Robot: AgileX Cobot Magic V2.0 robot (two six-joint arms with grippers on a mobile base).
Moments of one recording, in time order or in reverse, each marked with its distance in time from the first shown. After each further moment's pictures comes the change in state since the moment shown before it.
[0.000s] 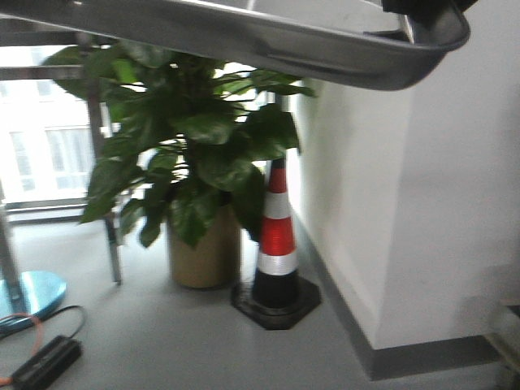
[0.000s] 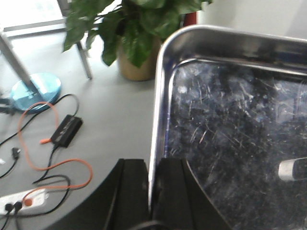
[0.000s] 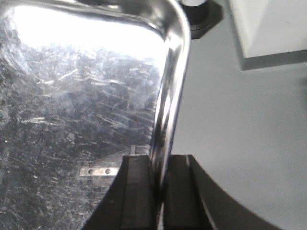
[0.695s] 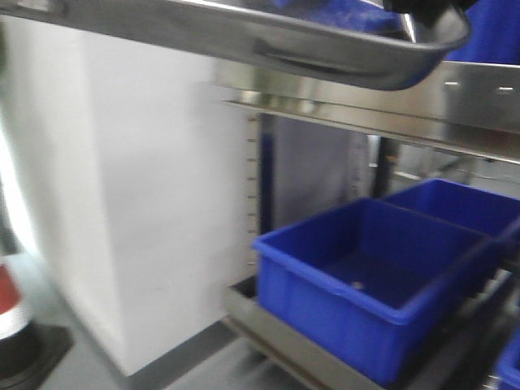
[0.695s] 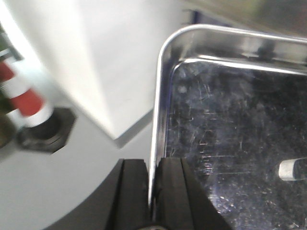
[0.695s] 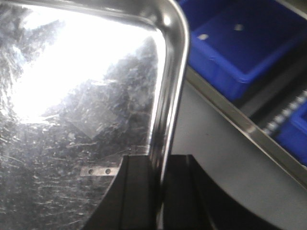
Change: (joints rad) left arm 0.000 0.000 0.000 0.000 0.000 0.000; right arm 0.000 0.000 0.000 0.000 0.000 0.000
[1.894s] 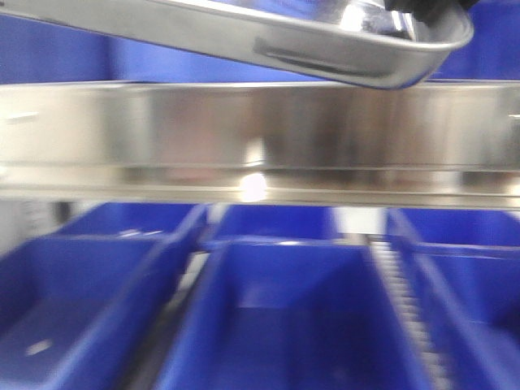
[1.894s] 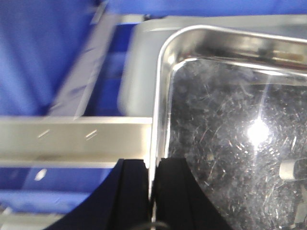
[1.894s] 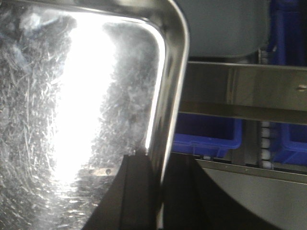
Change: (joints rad) left arm 0.000 0.000 0.000 0.000 -0.001 0.000; right arm 0.000 0.000 0.000 0.000 0.002 0.000
